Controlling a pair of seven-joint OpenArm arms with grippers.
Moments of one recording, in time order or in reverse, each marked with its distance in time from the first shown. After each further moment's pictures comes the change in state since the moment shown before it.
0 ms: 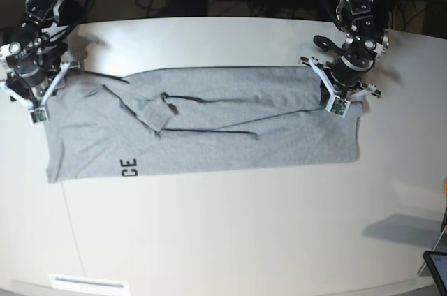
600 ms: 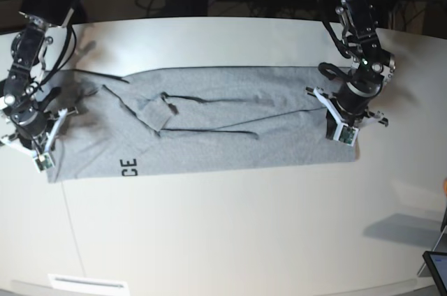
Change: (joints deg) left arm -6.9 -0.2 -0.4 0.6 -0.2 0.0 -0.7; right arm 12.0 10.6 -8.0 -15.8 -0.7 0.2 14.1
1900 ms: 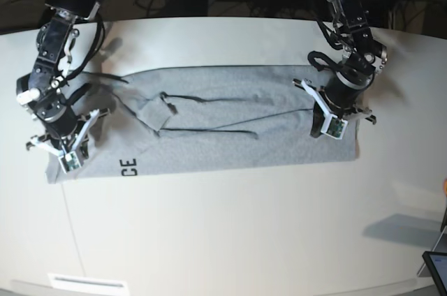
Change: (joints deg) left arm 0.7 3.7 -0.3 1.7 0.5 -4.4 -3.9; right arm -0.2 -7.5 -1.4 -1.4 0.2 0.2 9.7
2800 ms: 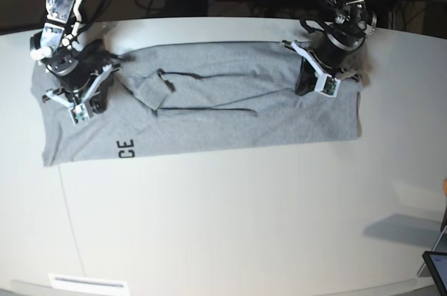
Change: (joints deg) left arm 10.6 -0.3 0.1 -7.8 -5.2 -0.1 -9.5; right arm -12.8 -2.8 0.8 -2.5 2.5 -0.5 7.5
